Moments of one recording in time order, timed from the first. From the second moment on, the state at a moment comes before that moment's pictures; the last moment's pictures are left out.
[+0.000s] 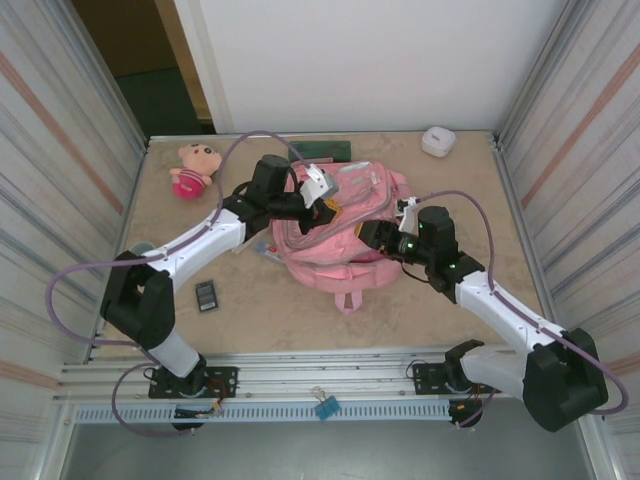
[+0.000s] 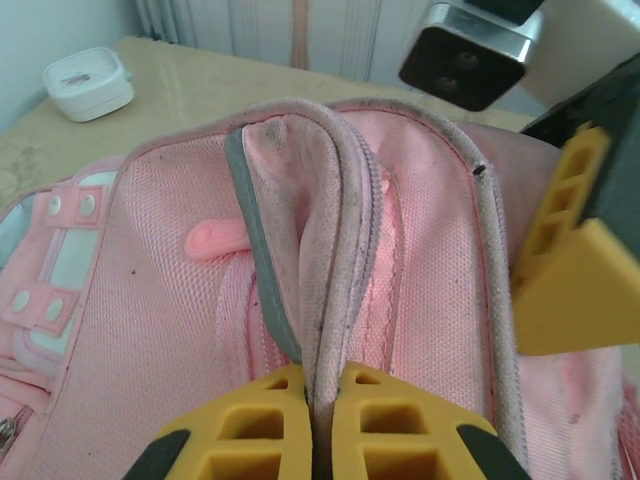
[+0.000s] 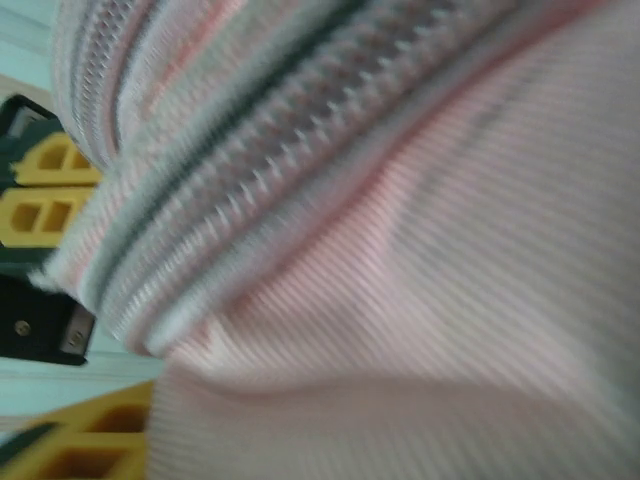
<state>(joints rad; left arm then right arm) -0.58 1.61 1.24 -0.17 0.65 0.32 0.44 1.10 0.61 0.10 -0.49 0.91</state>
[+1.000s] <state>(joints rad) -1.08 1.35 1.09 -0.53 -0.23 -0.33 0.64 1.08 0.65 0.11 -0.16 0.87</state>
